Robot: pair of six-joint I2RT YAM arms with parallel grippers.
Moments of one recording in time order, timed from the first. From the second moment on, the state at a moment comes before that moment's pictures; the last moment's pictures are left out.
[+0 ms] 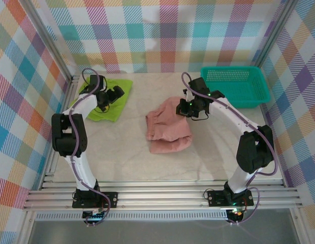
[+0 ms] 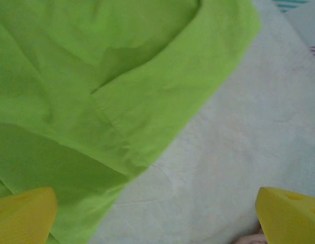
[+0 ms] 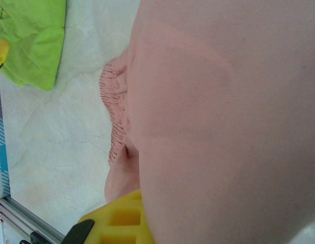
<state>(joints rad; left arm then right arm) -0.01 1.94 1.46 -0.44 0.22 -0.65 0.43 1.69 1.42 -0.75 -0.37 0.54</state>
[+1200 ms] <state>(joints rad) -0.35 1.57 0.98 -0.22 0.19 -0.98 0.43 1.69 1.58 -0.88 -0.40 0.50</state>
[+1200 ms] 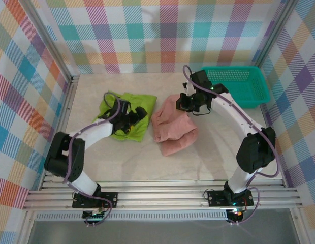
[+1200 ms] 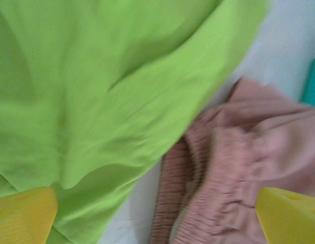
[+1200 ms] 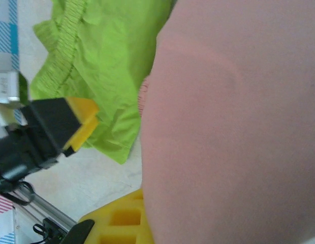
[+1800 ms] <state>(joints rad) -0.02 1.64 1.08 -0.36 0.20 -0.80 0.43 1.69 1.99 -1.02 -0.48 0.56</state>
